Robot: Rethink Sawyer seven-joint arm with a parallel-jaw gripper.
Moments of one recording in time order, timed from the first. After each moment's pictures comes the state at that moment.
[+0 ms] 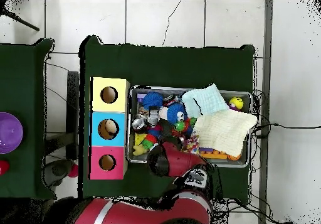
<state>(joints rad) -0.07 -0.32 -0.32 1.79 -0.08 -0.15 1.40</state>
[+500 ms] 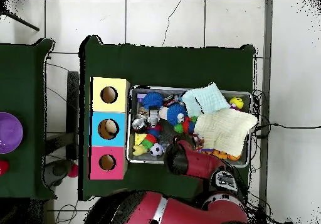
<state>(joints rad) -0.25 -0.35 -0.23 1.80 -0.11 -0.16 1.40</state>
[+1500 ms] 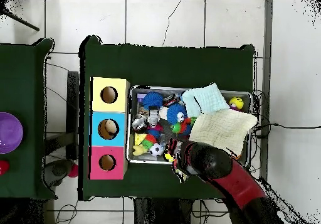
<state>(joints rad) -0.74 -0.77 0.29 2.16 0.24 0.41 1.40</state>
